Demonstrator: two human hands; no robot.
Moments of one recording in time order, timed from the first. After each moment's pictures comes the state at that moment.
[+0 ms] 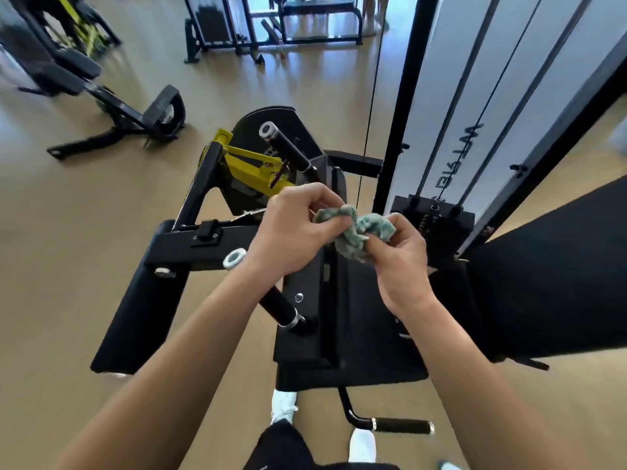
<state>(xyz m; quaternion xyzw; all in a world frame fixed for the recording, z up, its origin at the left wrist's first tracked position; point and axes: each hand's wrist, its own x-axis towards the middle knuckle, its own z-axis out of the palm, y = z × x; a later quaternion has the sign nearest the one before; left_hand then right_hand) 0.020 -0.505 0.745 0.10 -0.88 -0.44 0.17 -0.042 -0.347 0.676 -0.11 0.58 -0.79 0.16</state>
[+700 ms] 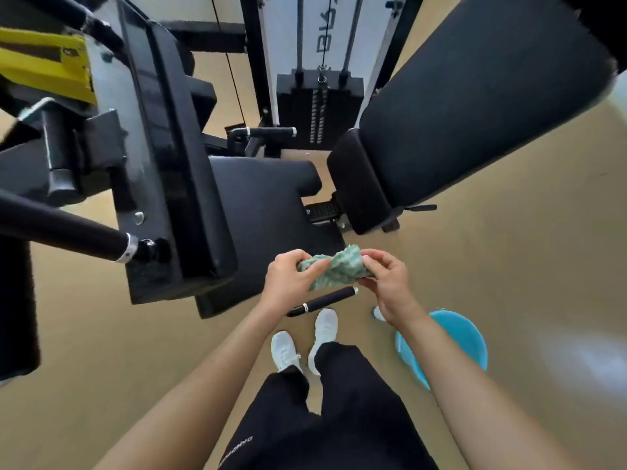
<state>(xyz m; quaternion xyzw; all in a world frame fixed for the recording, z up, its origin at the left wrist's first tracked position) 0.079 -0.332 0.493 0.21 -0.81 -0.52 -0.19 0.062 -0.135 0.464 0.26 0.66 -0.68 0.18</state>
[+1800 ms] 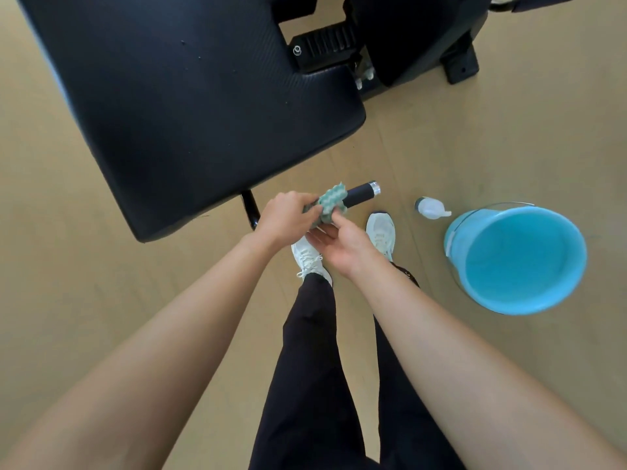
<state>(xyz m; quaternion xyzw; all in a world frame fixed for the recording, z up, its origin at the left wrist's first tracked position) 0.091 -0.282 0.223 0.08 -0.89 -0.22 -0.38 0.118 -0.152 0.195 0.53 0.22 -0.73 0.37</state>
